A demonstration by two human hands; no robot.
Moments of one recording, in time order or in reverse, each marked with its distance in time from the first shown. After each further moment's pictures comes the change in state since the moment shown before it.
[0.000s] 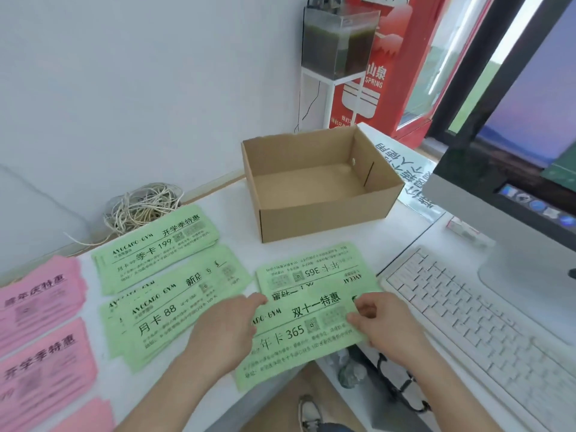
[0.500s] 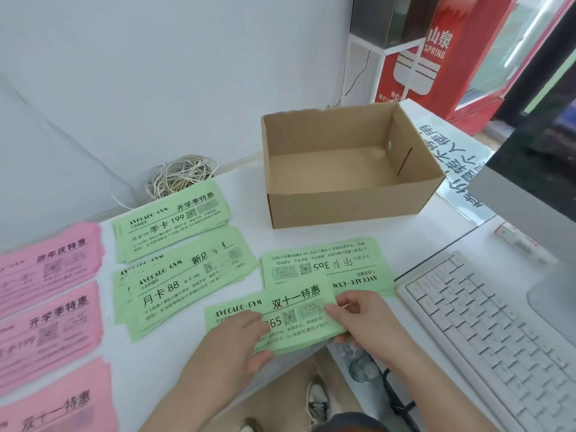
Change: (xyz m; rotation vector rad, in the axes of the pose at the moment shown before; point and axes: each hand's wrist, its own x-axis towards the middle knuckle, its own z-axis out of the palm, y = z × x) left_hand -0.025 0.010 0.055 -0.085 0.195 0.163; right_hand 0.037 0.001 0.010 0.202 -0.288 0.001
